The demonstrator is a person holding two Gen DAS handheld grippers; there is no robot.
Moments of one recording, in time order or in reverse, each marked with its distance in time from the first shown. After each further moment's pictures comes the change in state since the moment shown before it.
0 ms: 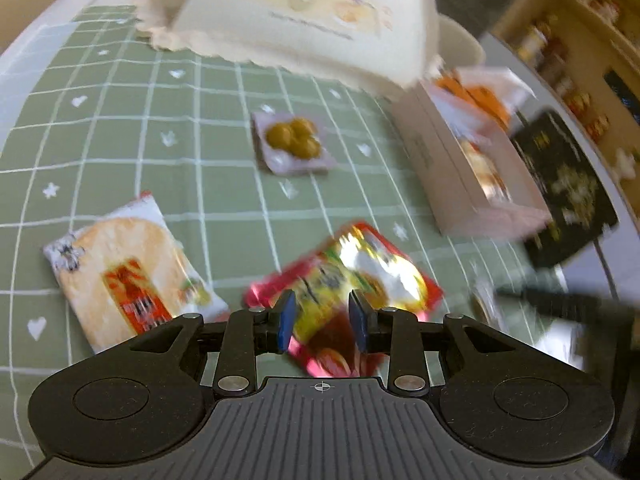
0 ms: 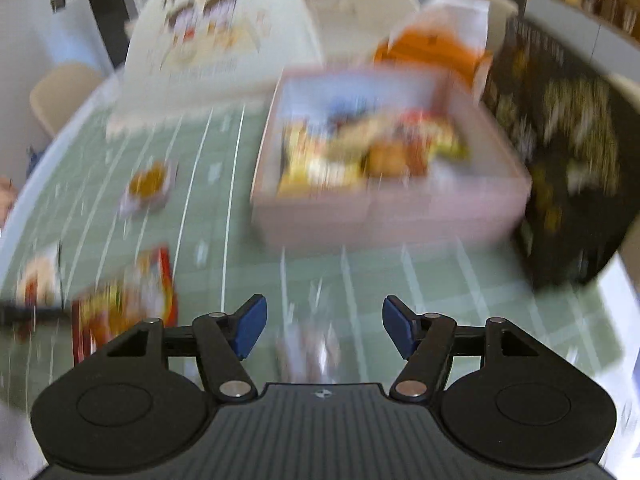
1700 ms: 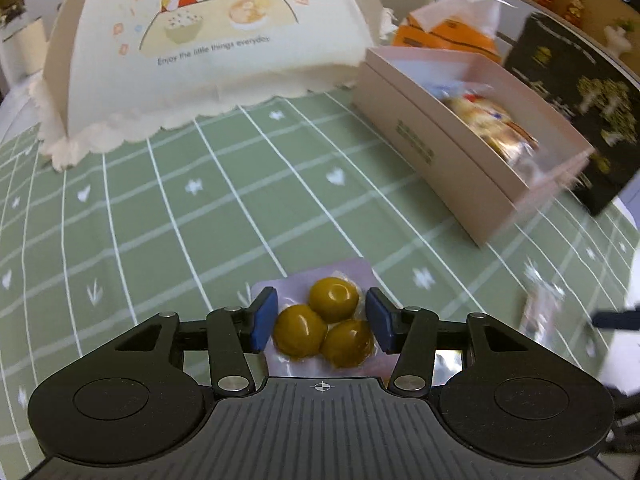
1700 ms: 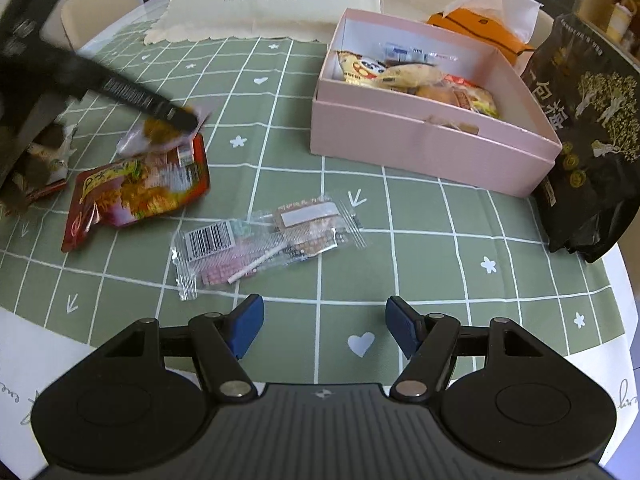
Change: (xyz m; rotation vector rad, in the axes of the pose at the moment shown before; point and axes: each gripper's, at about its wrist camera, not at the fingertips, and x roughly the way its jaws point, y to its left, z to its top) left arm 0.073 -0.059 0.035 0.427 0.040 0.120; right arm -0.003 0.029 -0.032 -0.182 0.029 -0.042
